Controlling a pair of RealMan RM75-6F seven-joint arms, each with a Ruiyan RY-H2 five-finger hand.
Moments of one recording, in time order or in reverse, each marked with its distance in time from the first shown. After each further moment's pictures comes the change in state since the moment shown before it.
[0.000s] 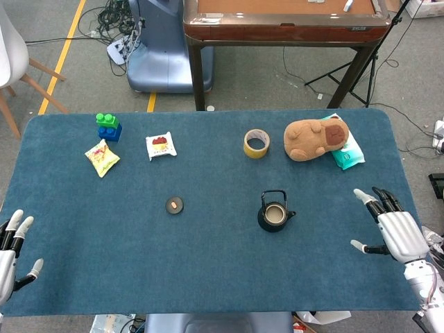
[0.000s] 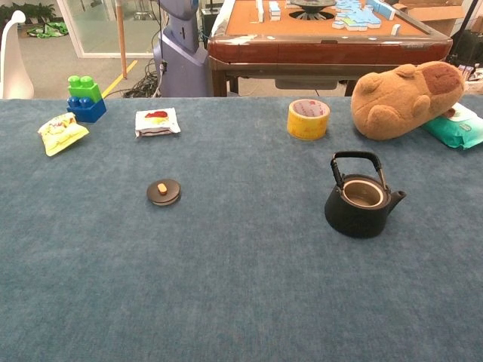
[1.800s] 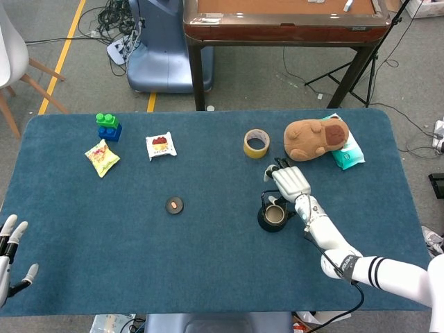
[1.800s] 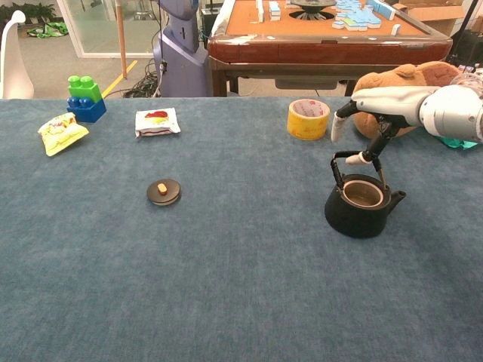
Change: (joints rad) left arm 0.031 0.003 0.011 0.022 0.016 0.021 -0.024; right arm 0.654 -0.477 0.140 0.298 0.741 -0.512 -0.551
